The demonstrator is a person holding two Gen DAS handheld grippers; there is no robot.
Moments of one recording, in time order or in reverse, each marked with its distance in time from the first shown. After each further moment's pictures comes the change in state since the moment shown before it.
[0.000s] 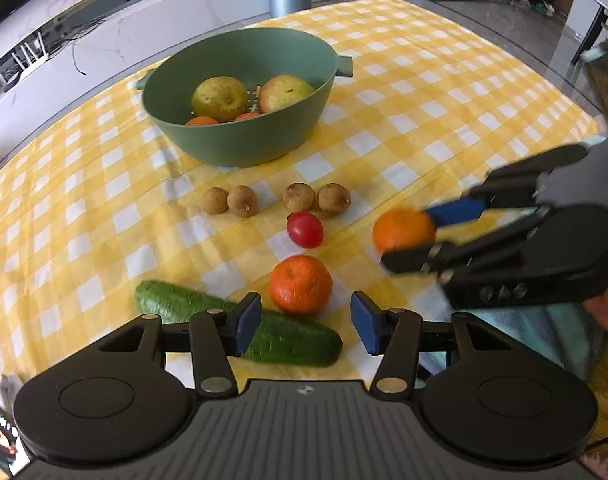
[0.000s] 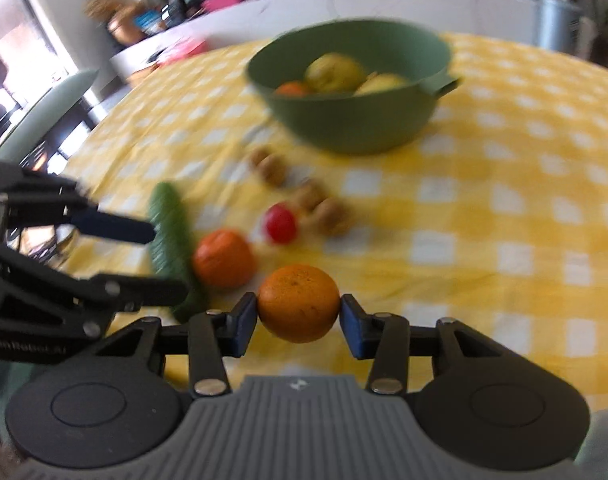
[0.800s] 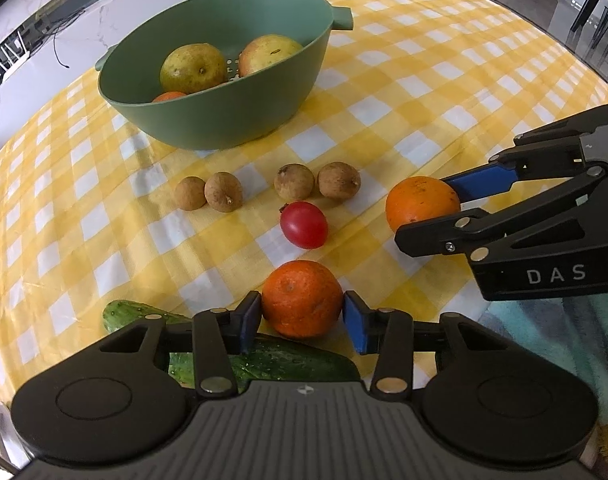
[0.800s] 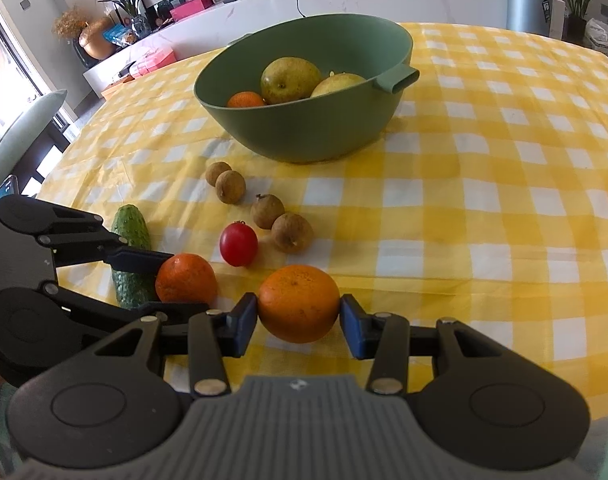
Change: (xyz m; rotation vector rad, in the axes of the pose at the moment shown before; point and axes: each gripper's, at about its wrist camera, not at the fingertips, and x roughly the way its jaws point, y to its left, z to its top) left arm 0.048 -0.003 0.009 0.060 0.073 0.010; right arm 0.011 -0.017 0.009 0.076 0.021 -0.025
